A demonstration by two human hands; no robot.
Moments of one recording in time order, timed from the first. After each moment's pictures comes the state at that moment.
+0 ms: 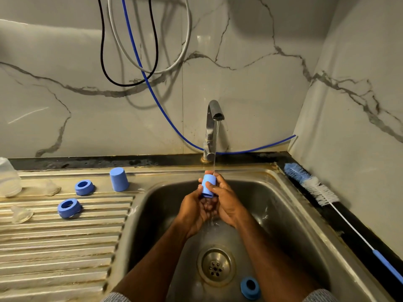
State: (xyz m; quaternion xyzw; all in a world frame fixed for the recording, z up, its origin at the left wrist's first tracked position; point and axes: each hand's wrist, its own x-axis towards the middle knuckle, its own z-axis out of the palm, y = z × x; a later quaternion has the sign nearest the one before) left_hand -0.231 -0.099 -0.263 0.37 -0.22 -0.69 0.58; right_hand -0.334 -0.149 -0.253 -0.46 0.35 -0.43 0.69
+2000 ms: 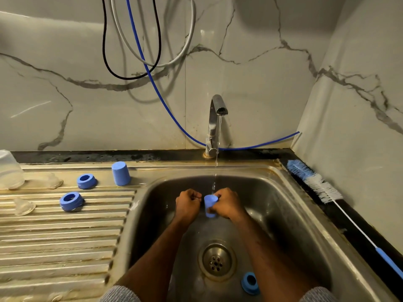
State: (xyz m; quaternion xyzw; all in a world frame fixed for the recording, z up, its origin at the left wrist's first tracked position) left_hand -0.208 -0.119 -0.301 0.71 -0.43 -0.30 0.47; right_hand -0.341 -0.164 -0.283 -0.72 0.62 -0.15 0.28
